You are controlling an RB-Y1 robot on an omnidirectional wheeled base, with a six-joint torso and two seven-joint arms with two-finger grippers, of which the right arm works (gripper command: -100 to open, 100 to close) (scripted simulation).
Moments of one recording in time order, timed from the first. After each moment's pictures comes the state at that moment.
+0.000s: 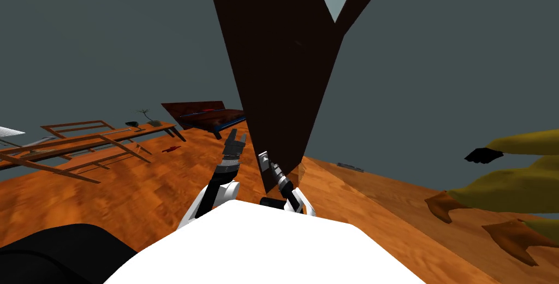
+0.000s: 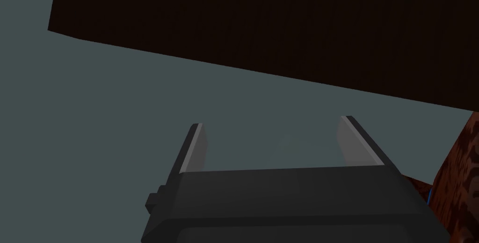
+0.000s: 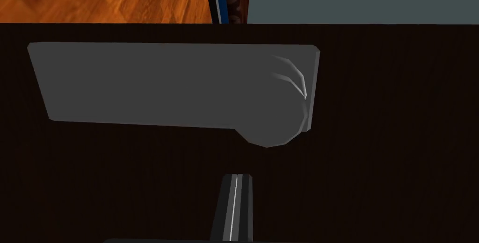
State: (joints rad) arm 0.06 -0.06 0.68 -1.36 0.37 -0.29 -0.33
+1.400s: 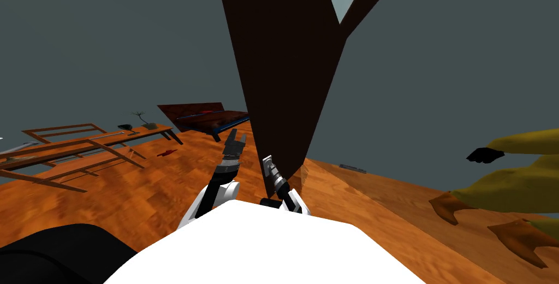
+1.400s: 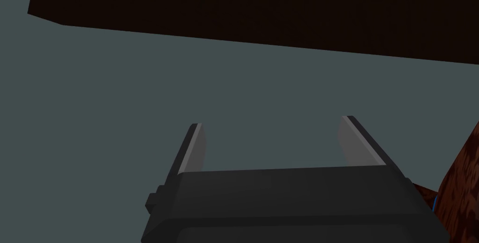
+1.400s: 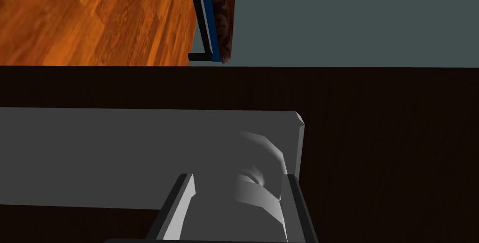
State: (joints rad) arm 0.09 0.01 0.68 -1.34 0.38 -0.32 -0.28
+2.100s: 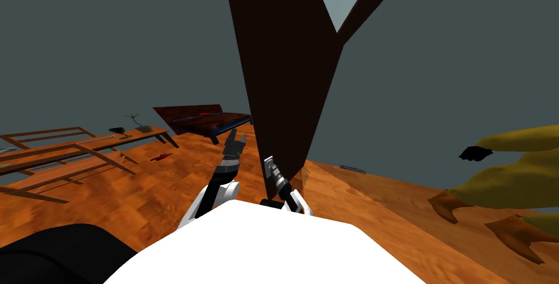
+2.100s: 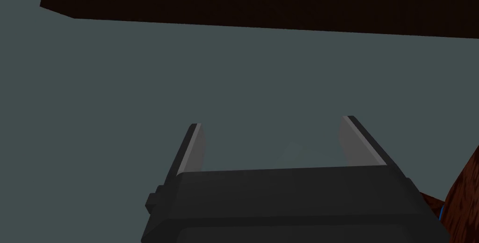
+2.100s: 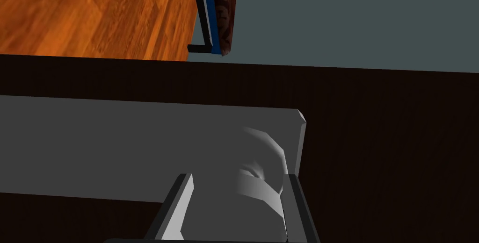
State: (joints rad) arm 0.09 -0.02 0.68 -1.35 0.37 -0.30 -0.28
